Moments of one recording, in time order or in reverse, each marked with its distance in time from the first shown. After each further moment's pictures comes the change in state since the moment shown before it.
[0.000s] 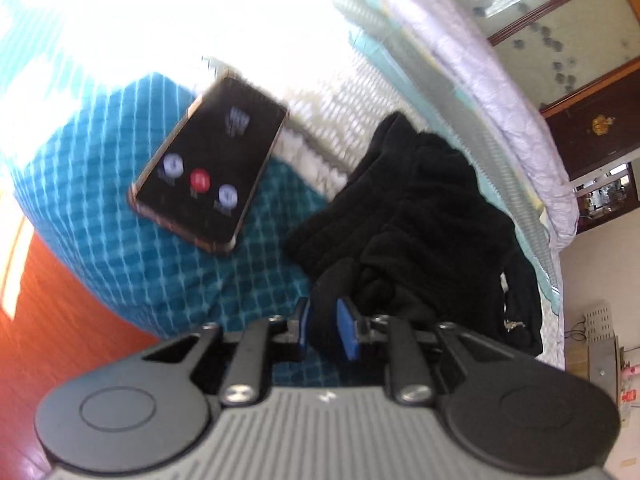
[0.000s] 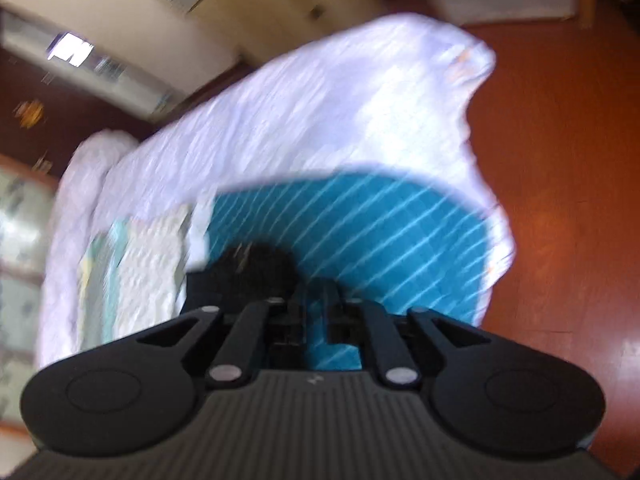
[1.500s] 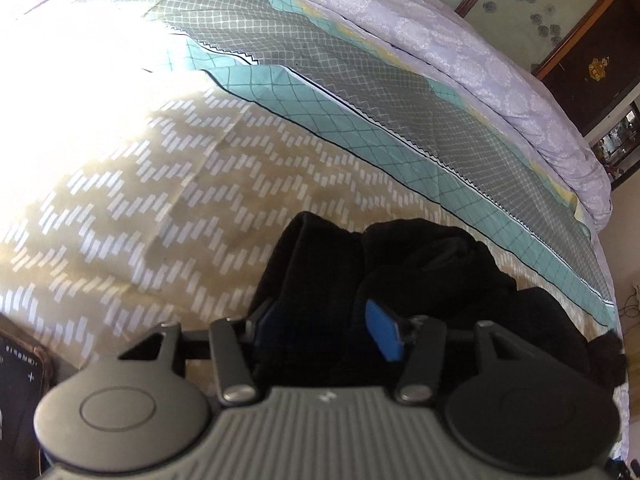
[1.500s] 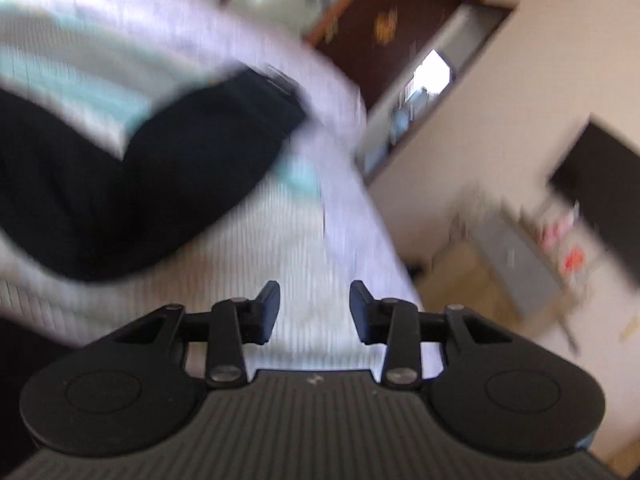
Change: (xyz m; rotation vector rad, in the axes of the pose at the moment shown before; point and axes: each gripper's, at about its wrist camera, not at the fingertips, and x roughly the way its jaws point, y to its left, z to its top) left arm 0.196 -0.134 0.143 0.240 -0.017 0.100; right arm 0.030 0.158 -0.143 -1.611 -0.321 -0.085
